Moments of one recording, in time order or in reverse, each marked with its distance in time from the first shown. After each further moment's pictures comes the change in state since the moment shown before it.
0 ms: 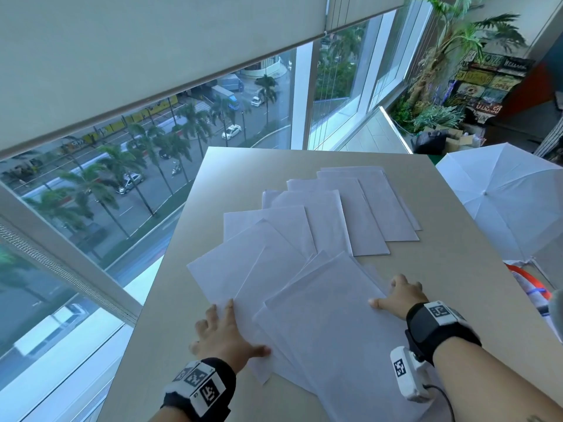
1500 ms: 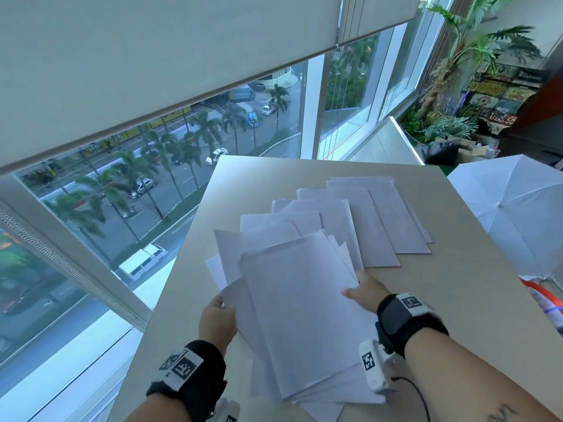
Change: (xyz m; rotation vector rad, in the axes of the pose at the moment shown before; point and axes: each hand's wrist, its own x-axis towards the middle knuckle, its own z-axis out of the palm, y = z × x) left_hand 0.026 0.006 -0.030 -1.145 0.076 -0.067; right_hand -0.013 -0.075 0.011 0.249 -0.175 -0.296
